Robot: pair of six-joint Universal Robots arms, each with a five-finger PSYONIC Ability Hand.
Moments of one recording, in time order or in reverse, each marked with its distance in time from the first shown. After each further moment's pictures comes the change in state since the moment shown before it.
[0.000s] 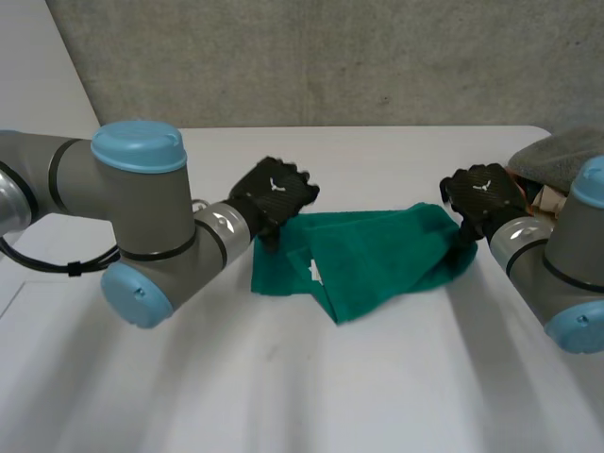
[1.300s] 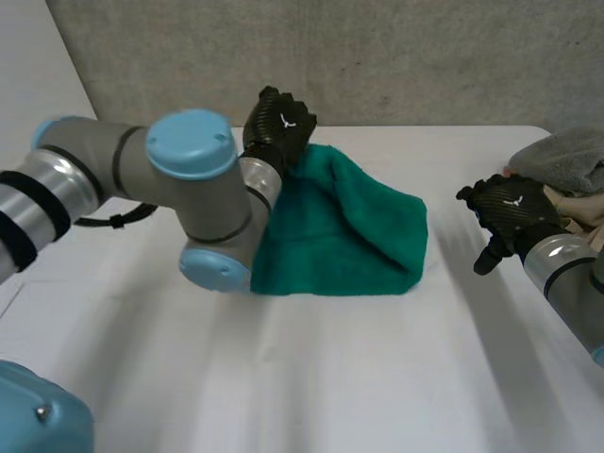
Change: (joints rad) left arm -0.086 -0.194 0.338 0.218 -0.286 0.172; right arm -0.093 -0.143 0.182 0.012 -0.058 0.008; left_hand 0.750 0.817 0.815 0.823 0.778; right_hand -0.327 -0.320 -0.370 -0.371 -0.369
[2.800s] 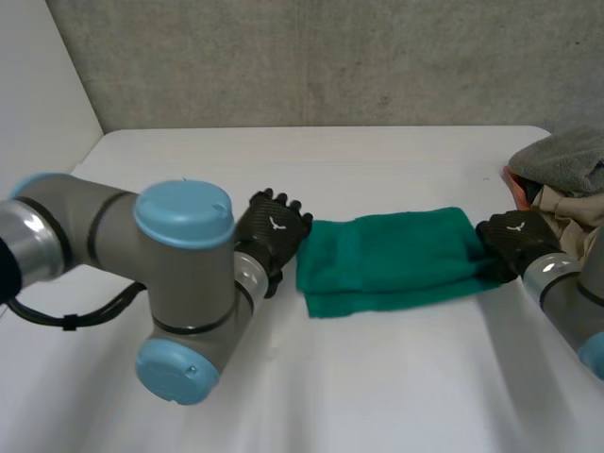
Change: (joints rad) left arm -0.056 0.260 -0.535 -0.114 -0.074 -0.177; right arm -0.052 0.144 -0.029 -0.005 0.045 -0.095; left_hand -0.951 -0.989 -0.973 -0.996 -0.933; right_hand 0.799 0.831 0.869 0.875 0.873
